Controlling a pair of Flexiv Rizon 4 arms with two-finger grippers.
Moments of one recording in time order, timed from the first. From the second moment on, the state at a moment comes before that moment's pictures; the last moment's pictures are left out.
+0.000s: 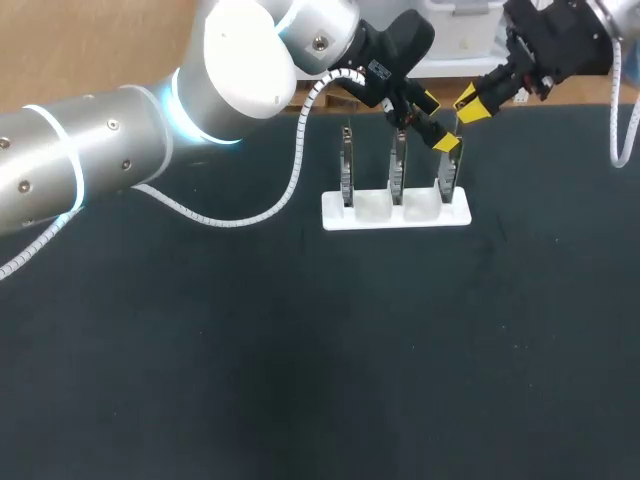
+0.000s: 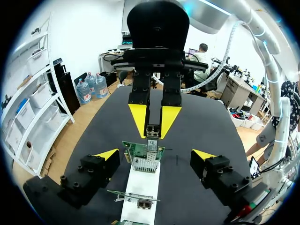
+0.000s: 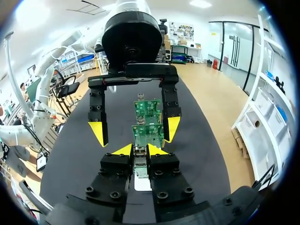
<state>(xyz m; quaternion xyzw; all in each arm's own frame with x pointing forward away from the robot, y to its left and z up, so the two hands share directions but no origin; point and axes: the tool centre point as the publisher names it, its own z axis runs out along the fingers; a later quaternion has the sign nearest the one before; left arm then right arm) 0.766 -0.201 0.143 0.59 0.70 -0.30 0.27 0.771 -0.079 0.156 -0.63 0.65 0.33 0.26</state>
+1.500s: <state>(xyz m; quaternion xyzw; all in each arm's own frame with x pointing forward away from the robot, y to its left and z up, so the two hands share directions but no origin) 0.766 -0.201 0.143 0.59 0.70 -0.30 0.27 0.774 -0.100 0.166 -0.60 0.67 0.33 0.29</state>
